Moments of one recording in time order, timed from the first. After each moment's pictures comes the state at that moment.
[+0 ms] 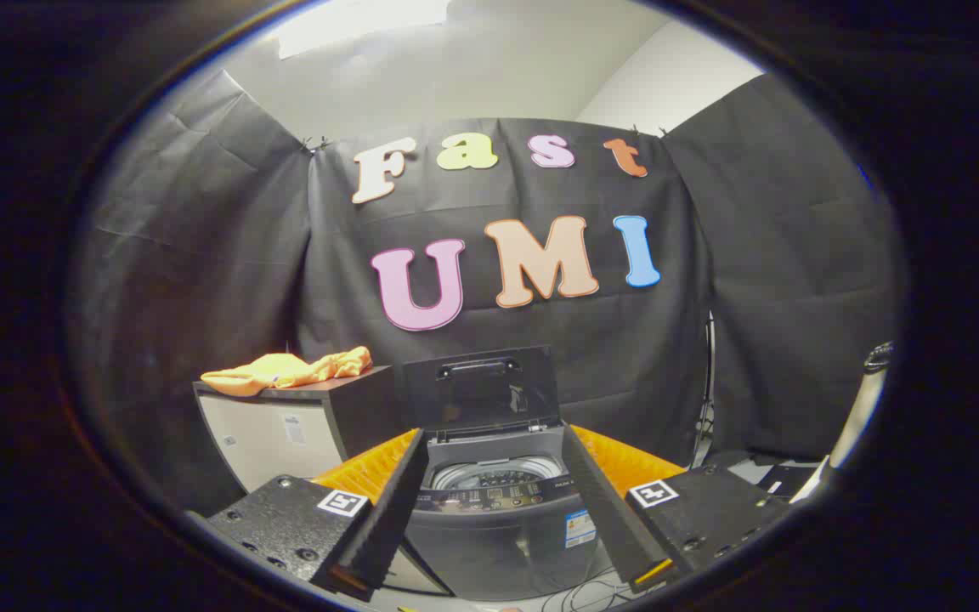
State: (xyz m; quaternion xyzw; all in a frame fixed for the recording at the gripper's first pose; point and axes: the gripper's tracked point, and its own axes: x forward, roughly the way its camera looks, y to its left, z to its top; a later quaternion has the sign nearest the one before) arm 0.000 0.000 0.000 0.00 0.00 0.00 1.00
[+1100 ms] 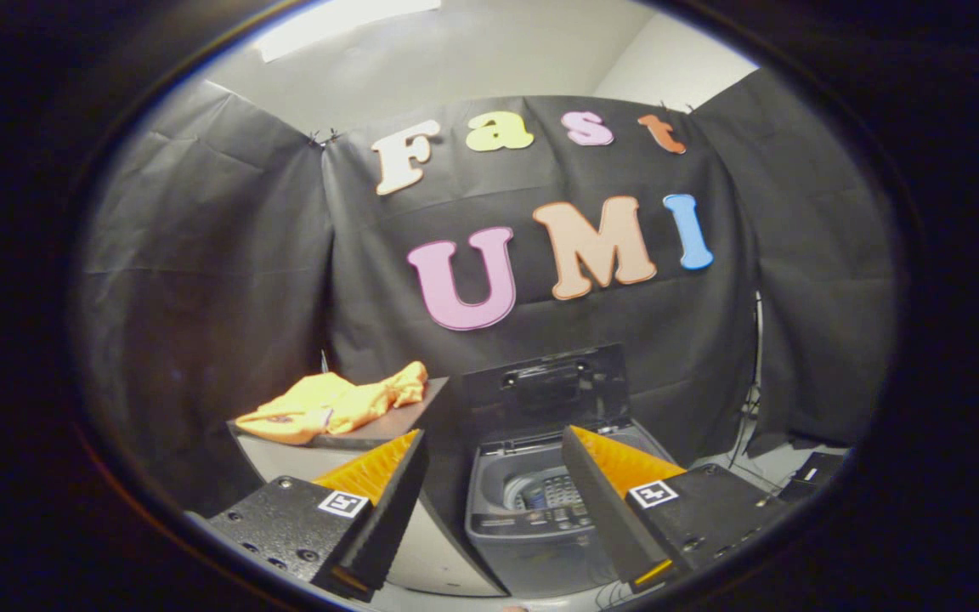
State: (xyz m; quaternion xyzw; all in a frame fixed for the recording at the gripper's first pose) arm 0.076 0.133 0.046 0.04 0.05 0.06 1.00
